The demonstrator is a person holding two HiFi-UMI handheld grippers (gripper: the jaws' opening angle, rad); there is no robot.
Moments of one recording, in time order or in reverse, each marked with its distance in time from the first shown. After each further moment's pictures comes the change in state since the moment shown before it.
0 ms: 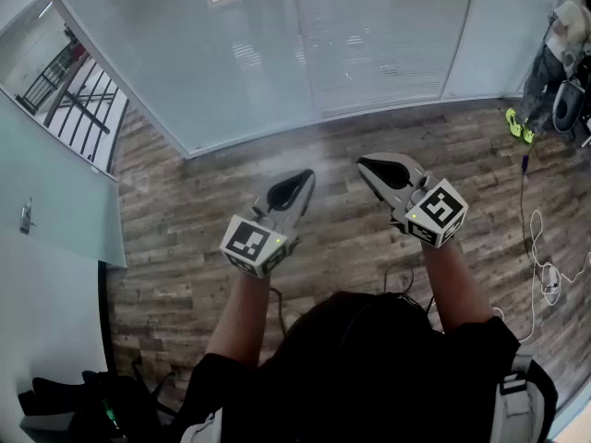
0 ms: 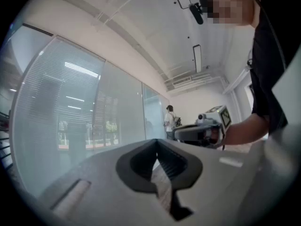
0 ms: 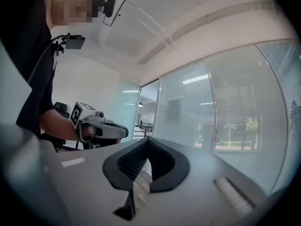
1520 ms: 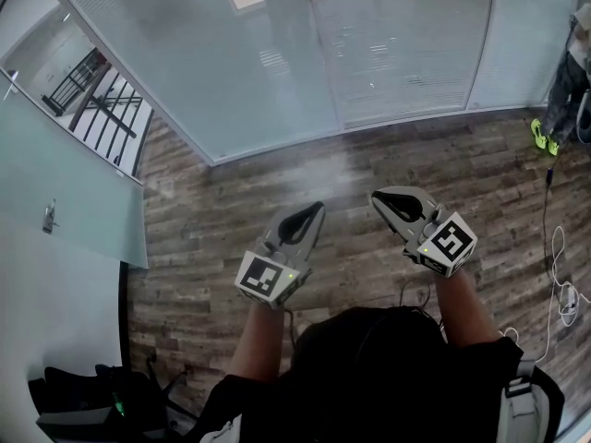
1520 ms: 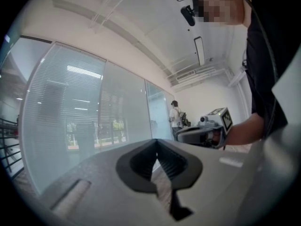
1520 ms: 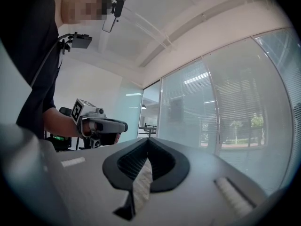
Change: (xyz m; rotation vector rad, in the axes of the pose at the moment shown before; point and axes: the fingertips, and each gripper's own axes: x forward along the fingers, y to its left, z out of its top) left arm -0.002 -0.017 -0.013 0.053 0.046 0.075; right arm -0.022 0.003 -0.022 0.061 -0.023 0.067
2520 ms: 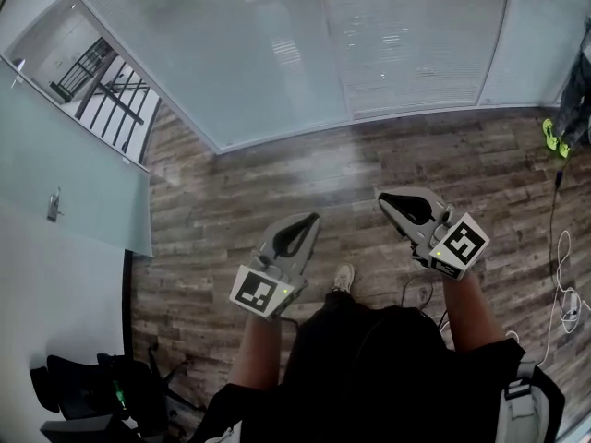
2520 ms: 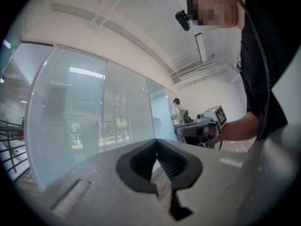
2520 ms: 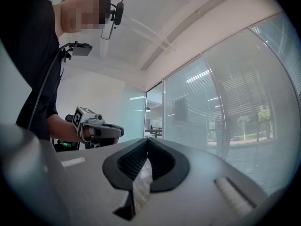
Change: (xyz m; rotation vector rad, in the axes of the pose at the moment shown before) left arm -0.024 -0.008 -0.006 -0.021 0.063 0.040; right arm -0.001 -0.003 0.008 0.055 -0.056 0.056
